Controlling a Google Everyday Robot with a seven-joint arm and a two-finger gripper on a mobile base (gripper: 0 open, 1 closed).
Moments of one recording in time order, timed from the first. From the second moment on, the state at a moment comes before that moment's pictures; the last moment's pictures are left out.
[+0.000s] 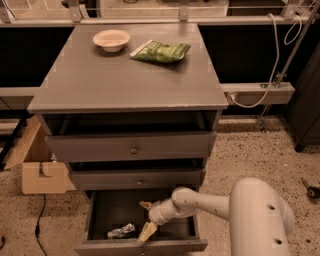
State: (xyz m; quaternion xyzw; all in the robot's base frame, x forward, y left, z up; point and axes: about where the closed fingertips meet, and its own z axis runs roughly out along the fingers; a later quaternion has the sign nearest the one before) arm 0.510 0.089 0.230 -0.61 0.65 0.35 0.27
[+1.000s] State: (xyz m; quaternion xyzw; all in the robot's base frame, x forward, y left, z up) arm 0.557 0.135 0.198 -0.62 0.64 0.31 0.33
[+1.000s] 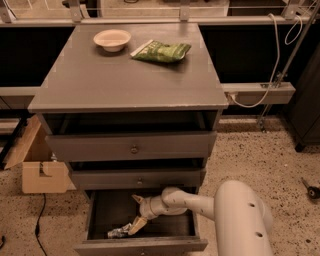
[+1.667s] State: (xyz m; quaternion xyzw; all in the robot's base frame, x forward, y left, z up) arm 0.572 0.144 0.161 -0.62 0.66 0.26 0.32
